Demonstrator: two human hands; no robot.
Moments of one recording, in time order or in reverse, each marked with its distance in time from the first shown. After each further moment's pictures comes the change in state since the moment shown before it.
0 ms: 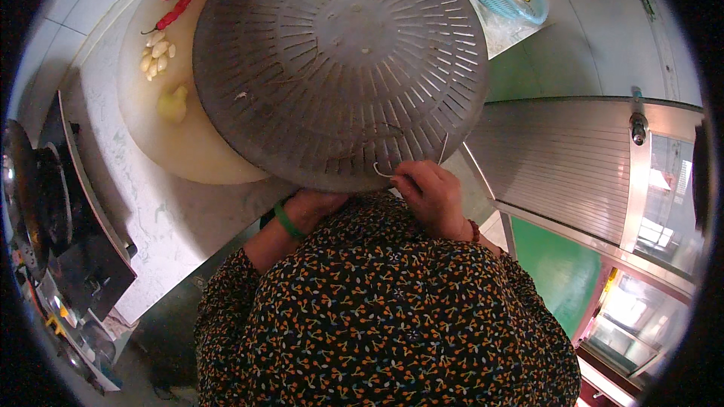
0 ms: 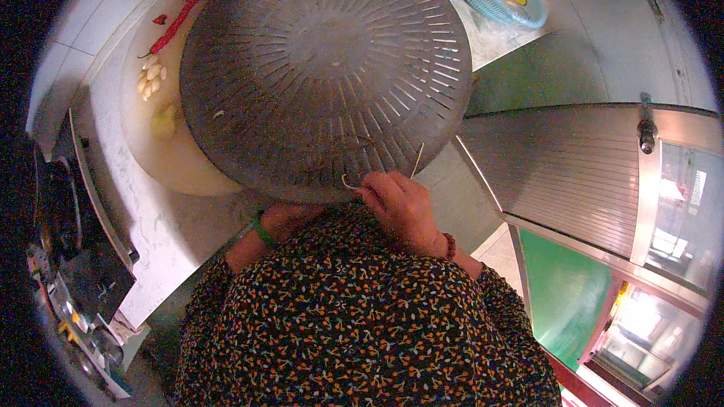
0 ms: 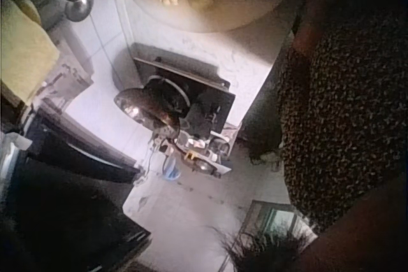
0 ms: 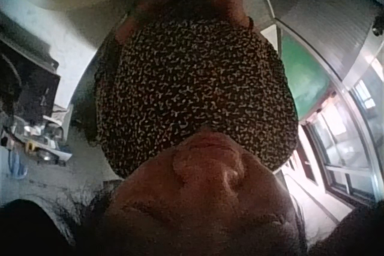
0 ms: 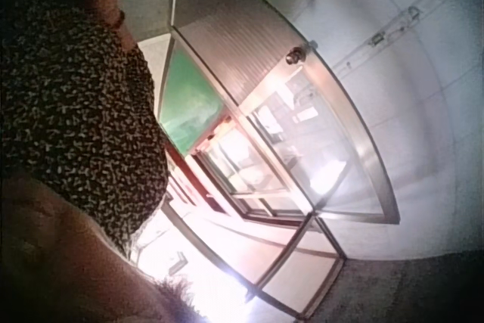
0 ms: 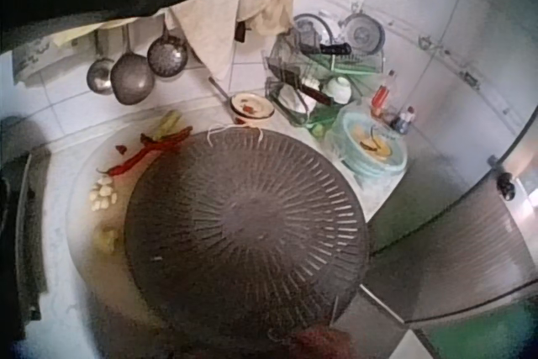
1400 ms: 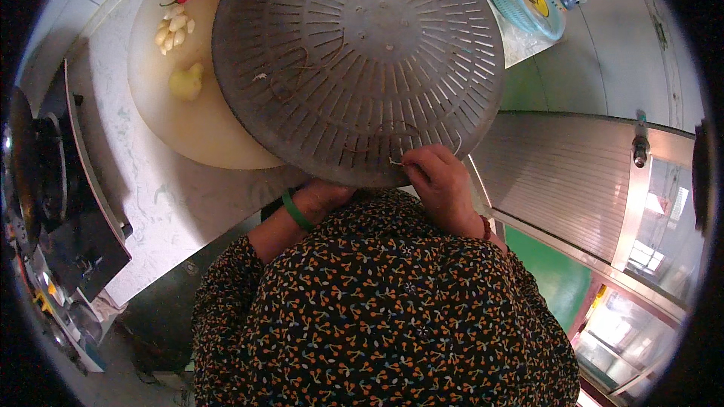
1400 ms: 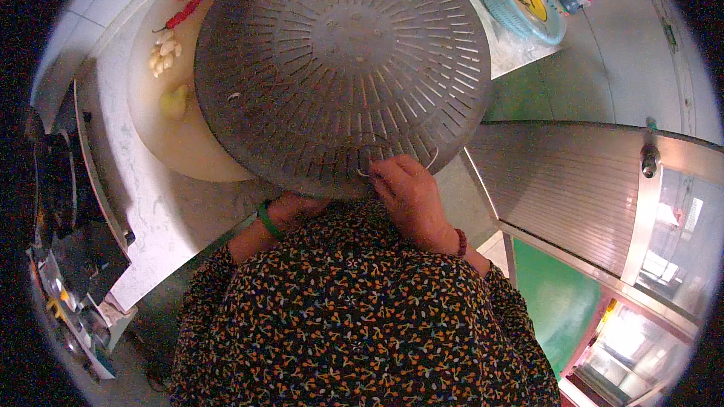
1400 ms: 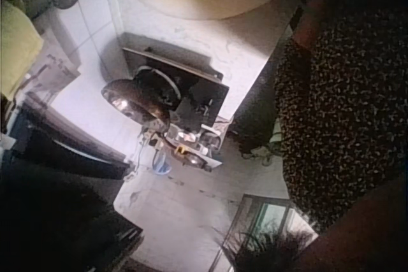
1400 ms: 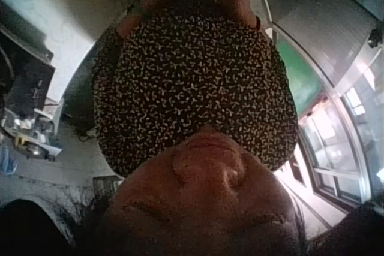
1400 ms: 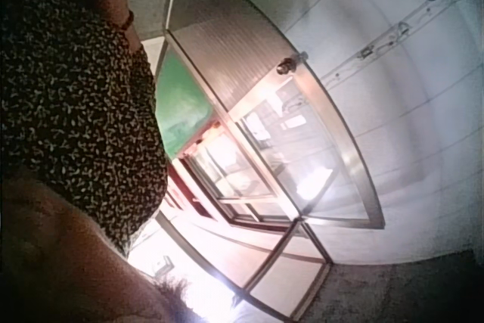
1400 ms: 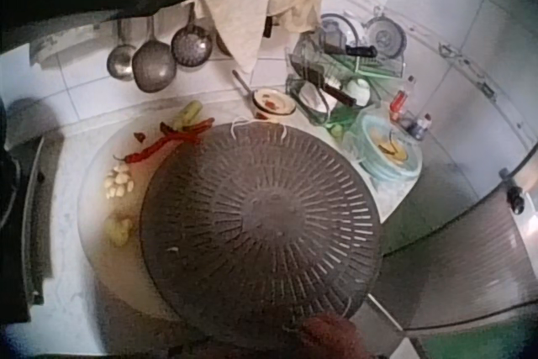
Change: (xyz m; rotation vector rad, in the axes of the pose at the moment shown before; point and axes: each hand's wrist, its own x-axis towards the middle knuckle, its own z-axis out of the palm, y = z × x) left_hand 0.007 -0.013 -0.023 0.179 0.004 -0.080; right_hand 0.023 -0.006 -0.002 0.009 -0.128 -0.012
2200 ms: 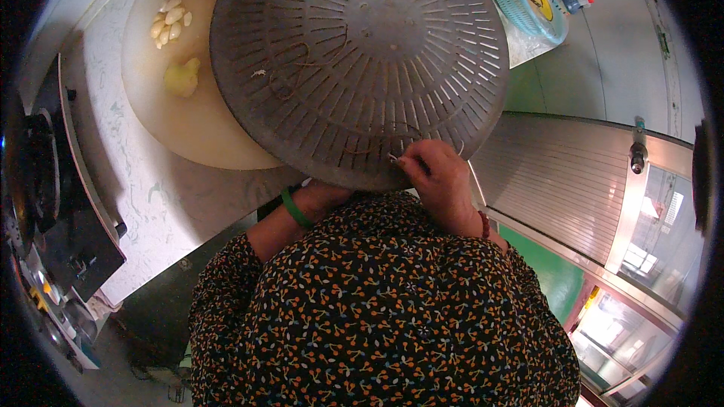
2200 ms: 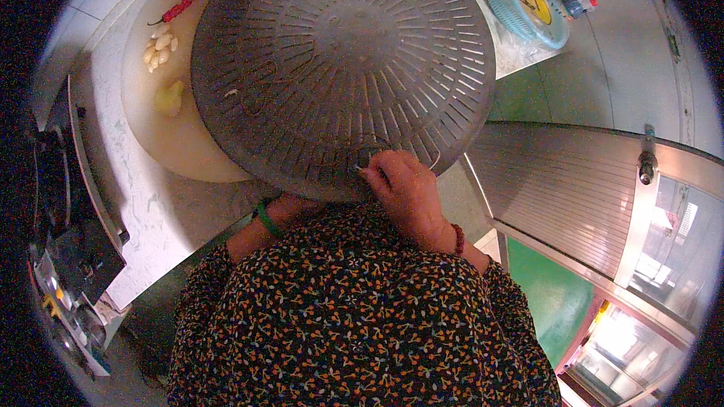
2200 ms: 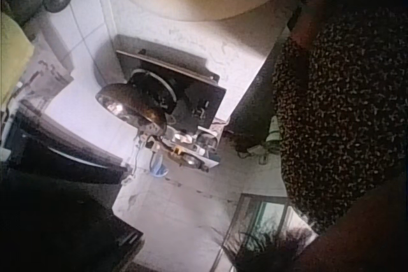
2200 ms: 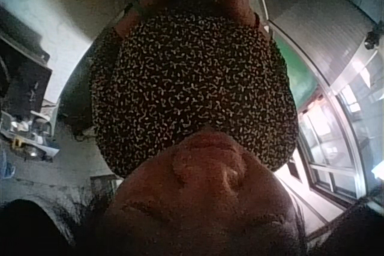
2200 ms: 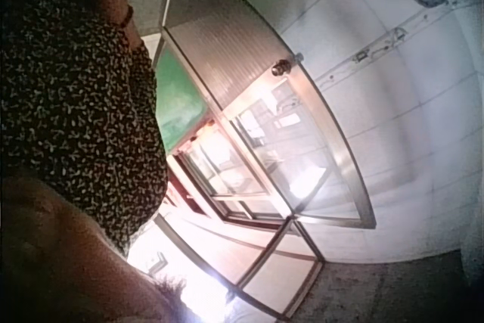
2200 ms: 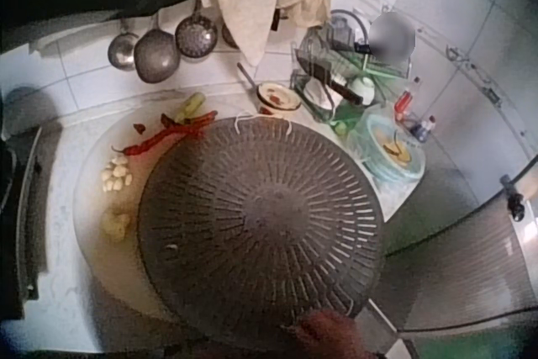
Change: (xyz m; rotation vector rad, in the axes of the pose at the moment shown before) left_hand 0.003 -0.011 -0.012 0.387 0.034 -0.113; right_hand 0.011 -0.006 0.002 -0.030 -0.042 0.122
